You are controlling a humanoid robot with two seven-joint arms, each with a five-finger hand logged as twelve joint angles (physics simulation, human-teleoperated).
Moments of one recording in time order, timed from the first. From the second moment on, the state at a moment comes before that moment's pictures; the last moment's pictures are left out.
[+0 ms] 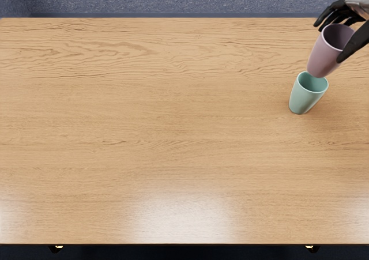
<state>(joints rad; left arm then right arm) 0.01 0.00 -0.03 -0.31 -0.03 -0.01 0.12 1.04 -0.90 0.82 1.28 -1.02 0.56 -0.45</state>
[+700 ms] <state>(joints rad) 0.01 0.00 -0.03 -0.31 -0.03 -0.01 0.12 1.04 -0.85 0.75 1.24 -1.02 0.50 -0.44</state>
